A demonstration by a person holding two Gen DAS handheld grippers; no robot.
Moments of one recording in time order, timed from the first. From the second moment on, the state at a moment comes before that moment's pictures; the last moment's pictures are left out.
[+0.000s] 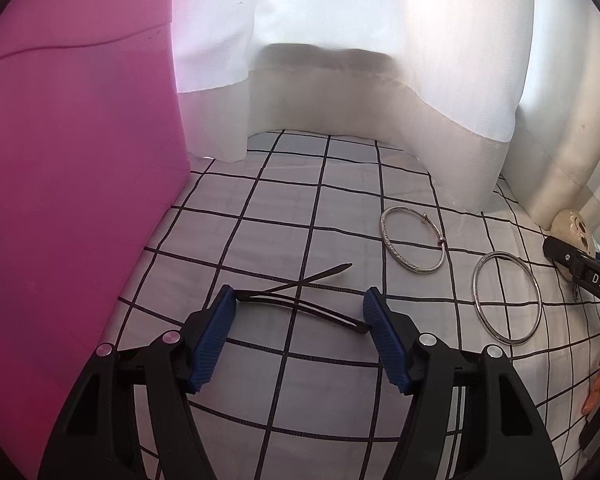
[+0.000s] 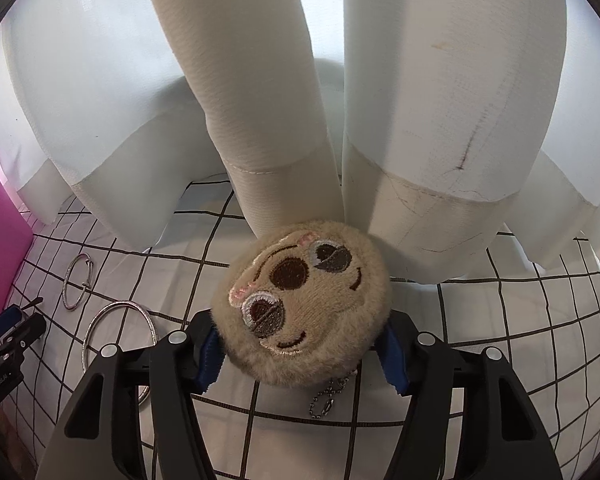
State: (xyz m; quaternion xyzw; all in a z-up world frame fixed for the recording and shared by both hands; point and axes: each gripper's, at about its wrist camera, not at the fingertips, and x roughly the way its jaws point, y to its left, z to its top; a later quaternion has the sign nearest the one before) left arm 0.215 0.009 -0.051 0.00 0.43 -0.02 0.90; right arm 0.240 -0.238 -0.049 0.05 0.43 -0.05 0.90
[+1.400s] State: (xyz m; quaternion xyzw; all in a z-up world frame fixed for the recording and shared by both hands) left arm 0.045 0.042 0.137 -0.02 0.24 -0.08 0.97; right arm 0.075 -0.177 0.122 0.05 0.25 0.09 0.96
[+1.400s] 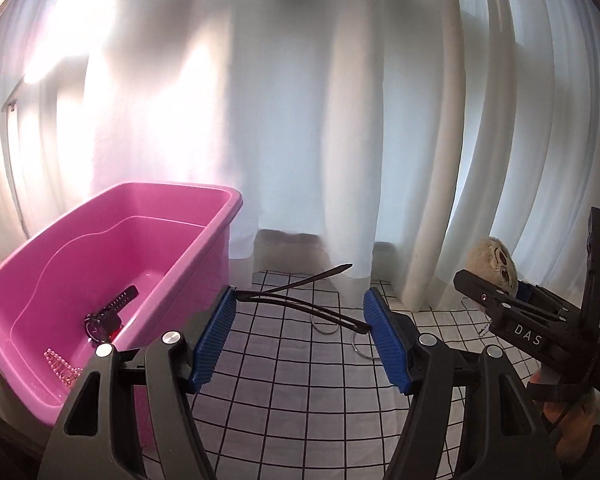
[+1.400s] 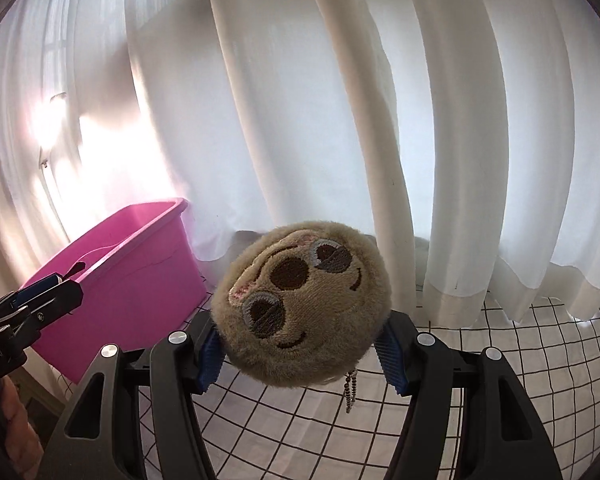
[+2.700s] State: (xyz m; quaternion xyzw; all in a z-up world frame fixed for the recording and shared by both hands) left arm 0.097 0.288 0.119 -0.08 0.32 0.11 0.94; right arm 0.209 0.138 0.127 -0.10 0.38 0.25 0.89
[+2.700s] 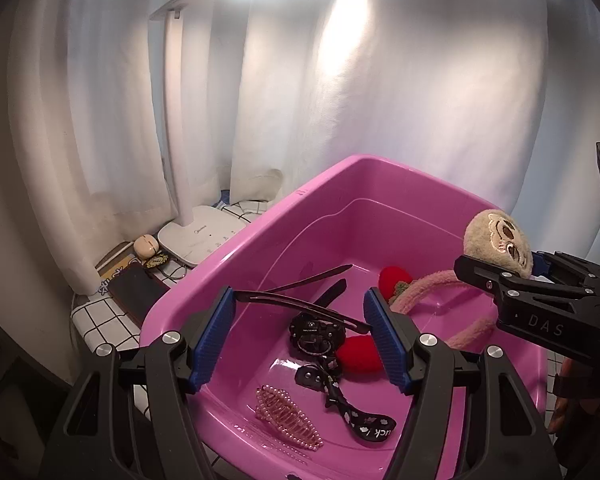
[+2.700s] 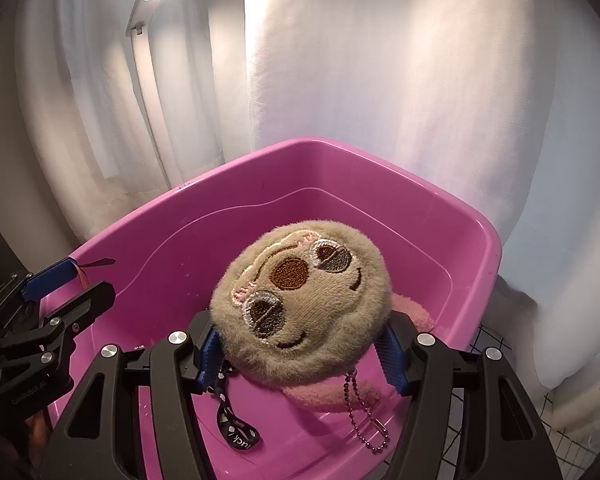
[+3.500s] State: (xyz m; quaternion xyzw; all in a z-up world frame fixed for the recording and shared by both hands) left arm 0.089 0.293 0.115 -0.09 0.32 0.11 0.94; right arm 0.214 0.145 0.117 -0.17 0.42 0.21 0.87
